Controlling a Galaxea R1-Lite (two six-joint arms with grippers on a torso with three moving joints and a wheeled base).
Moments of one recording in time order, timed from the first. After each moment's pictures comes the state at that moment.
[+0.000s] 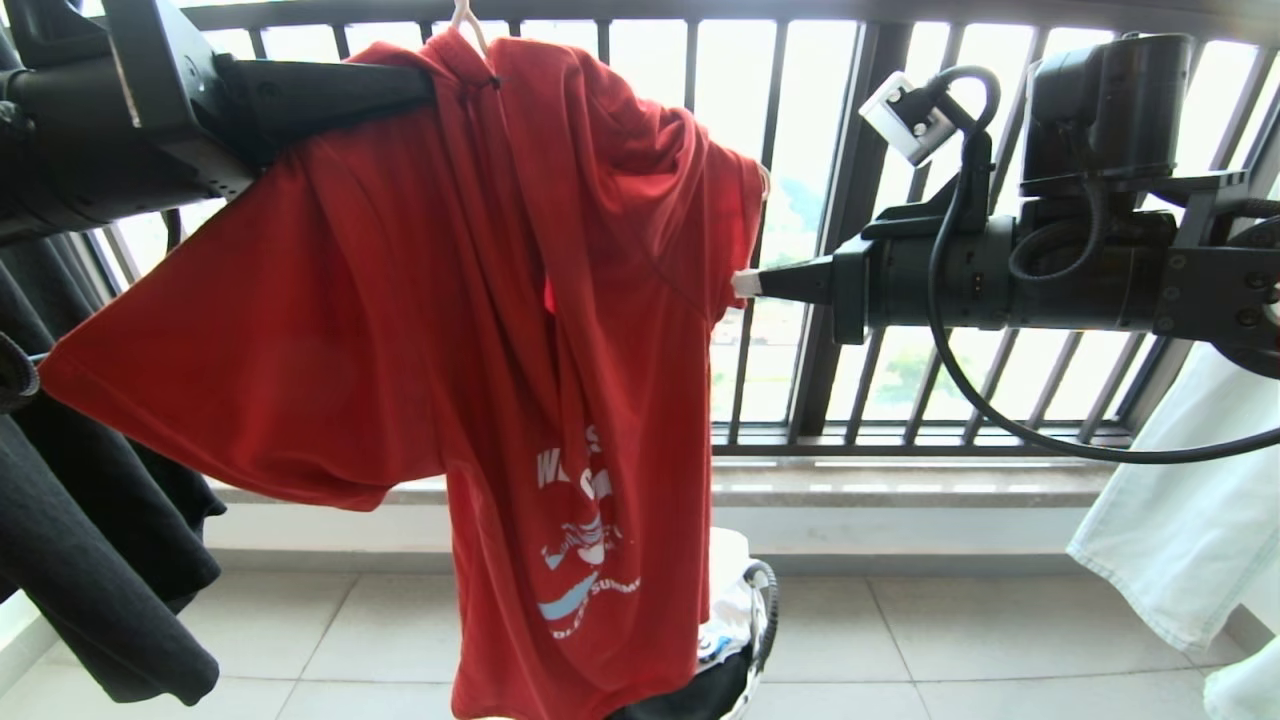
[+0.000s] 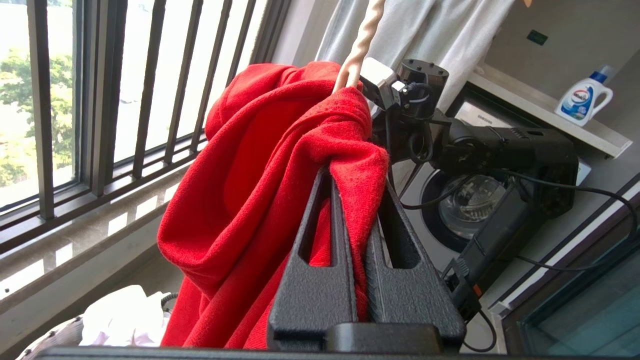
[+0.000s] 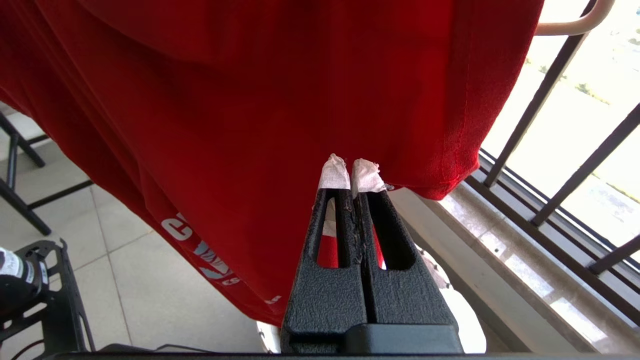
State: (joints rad) left arm -0.14 1.46 -1.25 -0.56 -1.03 -0.66; right arm 0.44 1.71 -1.43 -0.10 0.53 -0.05
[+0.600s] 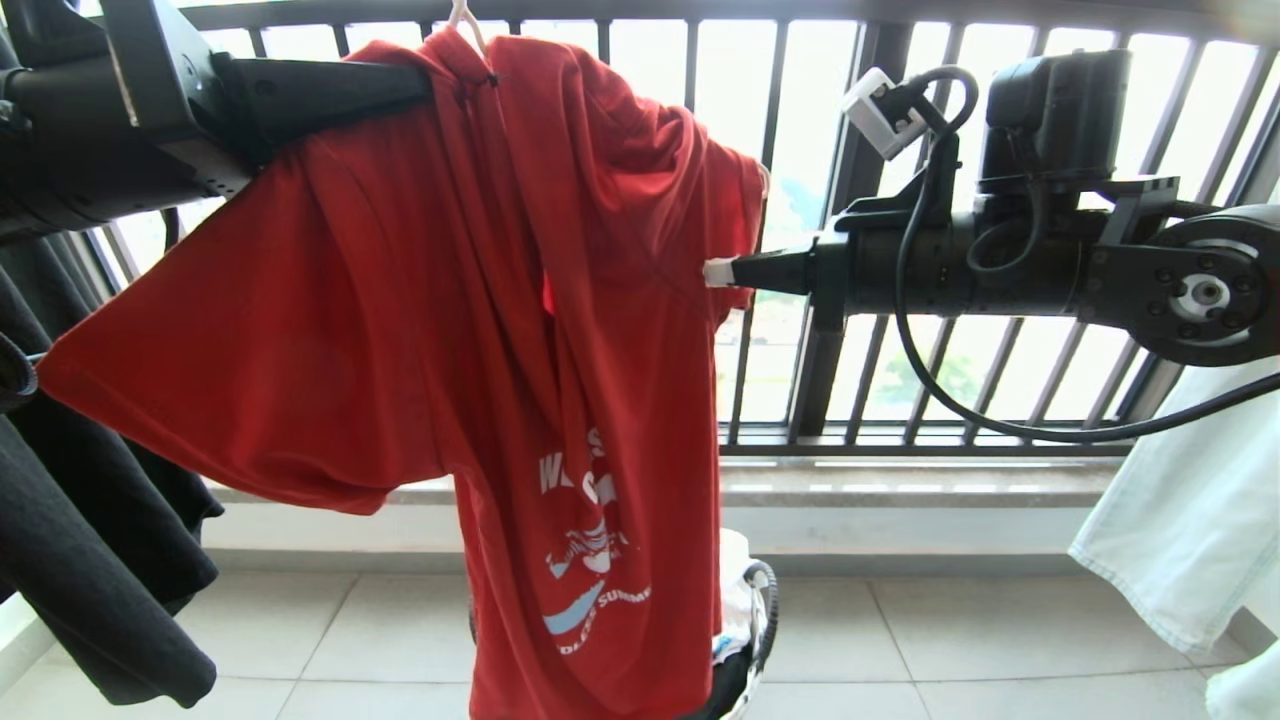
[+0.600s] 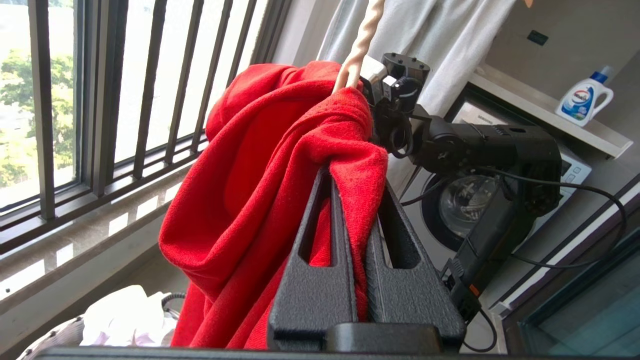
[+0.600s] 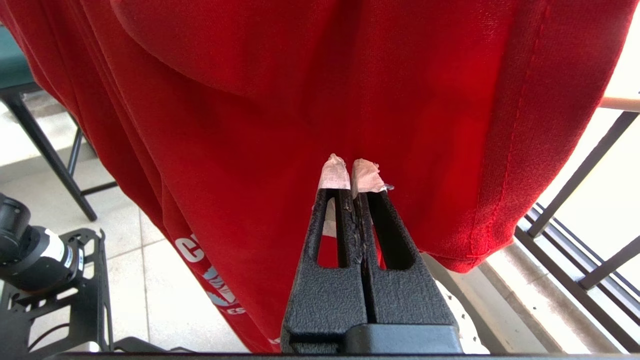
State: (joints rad) left arm -0.13 1.46 -1.25 -0.56 -1.03 -0.66; right arm 0.42 1.80 -1.51 -0.16 0.70 -0.05
